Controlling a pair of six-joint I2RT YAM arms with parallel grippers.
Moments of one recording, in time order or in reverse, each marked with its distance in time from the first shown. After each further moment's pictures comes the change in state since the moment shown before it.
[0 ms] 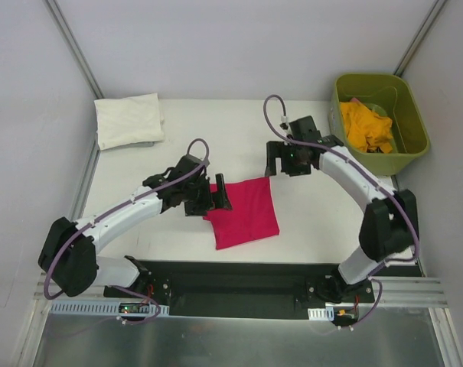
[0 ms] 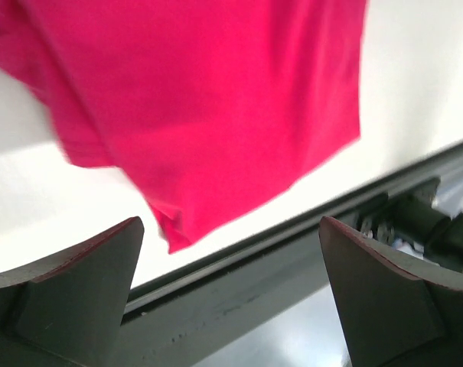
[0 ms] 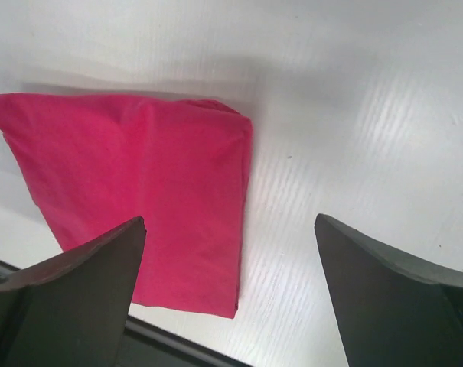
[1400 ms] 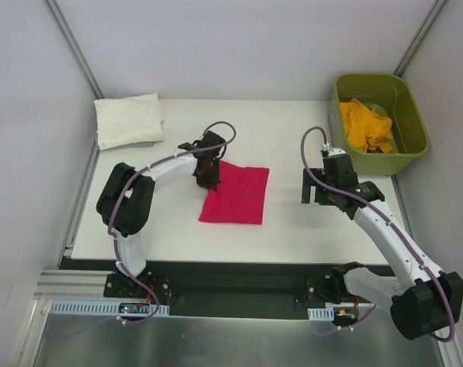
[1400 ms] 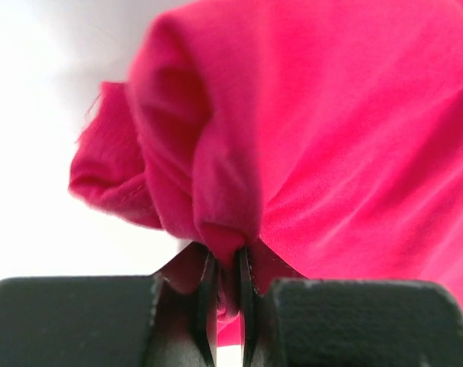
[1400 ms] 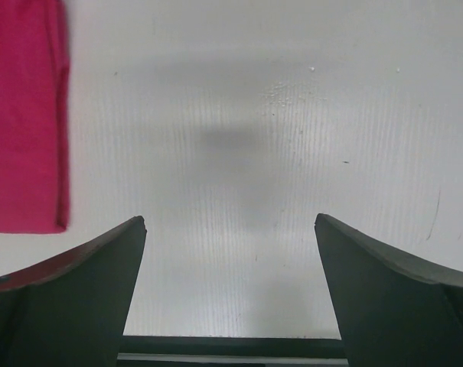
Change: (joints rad) left arm 0.095 0.562 0.403 -0.082 -0.262 0.235; right arm -0.069 -0.633 -0.498 -0.014 0.341 0.008
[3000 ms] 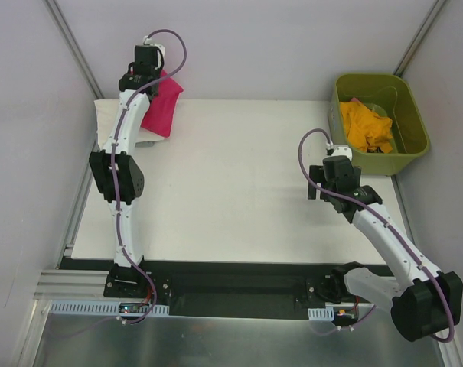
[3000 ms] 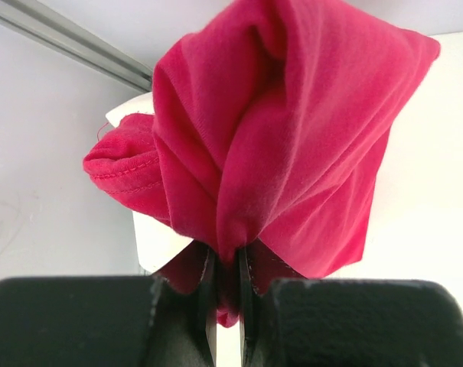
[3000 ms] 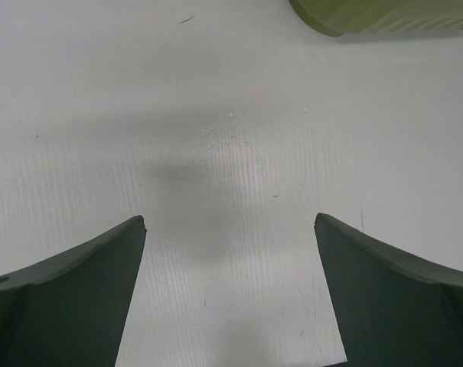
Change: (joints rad) left arm 0.472 0.334 1.052 -0.119 -0.357 0.786; right arm 0.000 -0.017 -0.074 0.139 0.231 -0.064
